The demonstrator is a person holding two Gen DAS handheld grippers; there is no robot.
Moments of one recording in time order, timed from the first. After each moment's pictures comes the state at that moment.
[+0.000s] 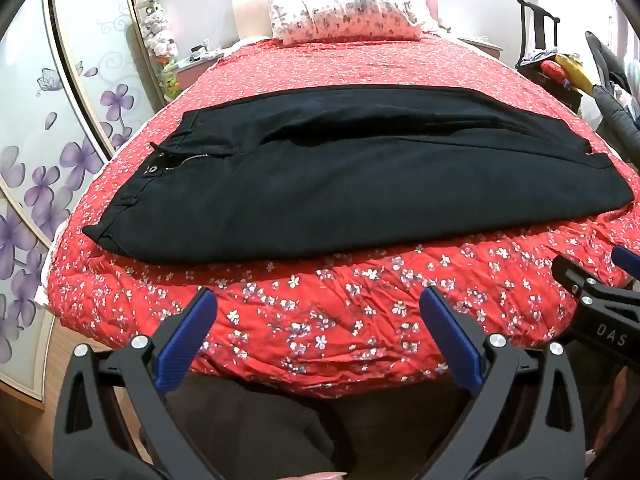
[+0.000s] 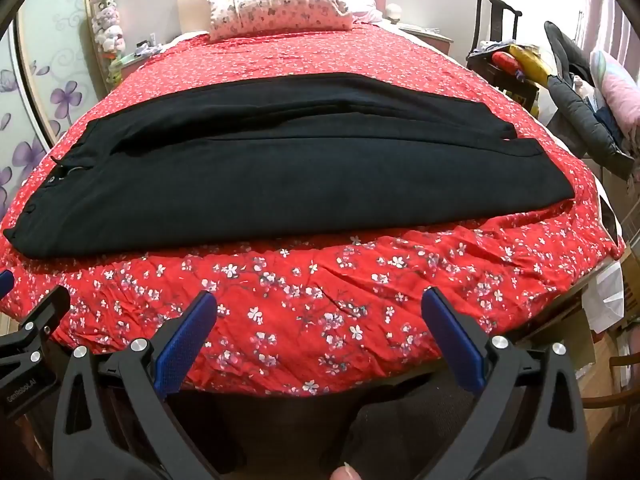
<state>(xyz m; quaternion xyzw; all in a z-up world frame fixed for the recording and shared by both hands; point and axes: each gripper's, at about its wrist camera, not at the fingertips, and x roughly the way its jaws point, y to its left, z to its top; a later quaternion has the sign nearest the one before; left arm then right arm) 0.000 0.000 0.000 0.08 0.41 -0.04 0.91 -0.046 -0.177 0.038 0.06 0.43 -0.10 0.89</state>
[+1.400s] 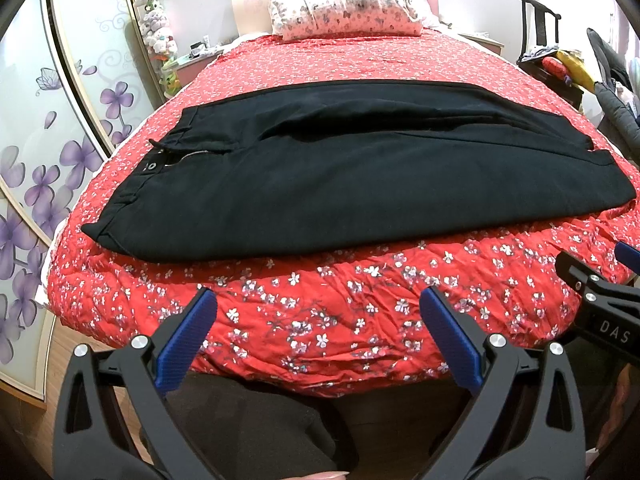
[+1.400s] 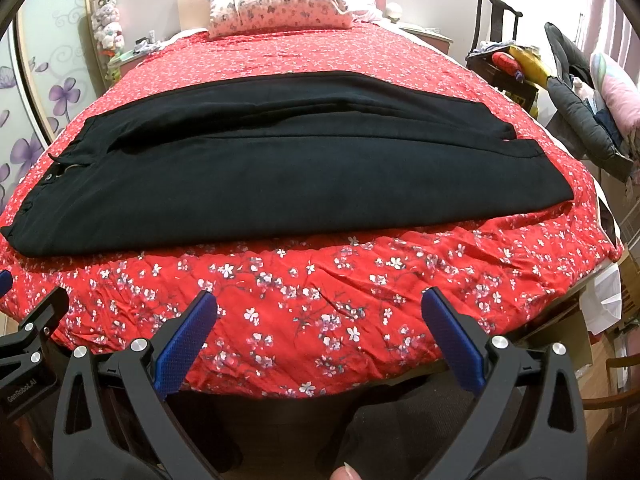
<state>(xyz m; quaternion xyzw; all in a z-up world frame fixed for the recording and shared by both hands) 0.000 0.000 -0.001 0.09 0.42 -0.04 0.90 -0.045 -0.176 0.038 0.06 0.44 -0.10 0.89</state>
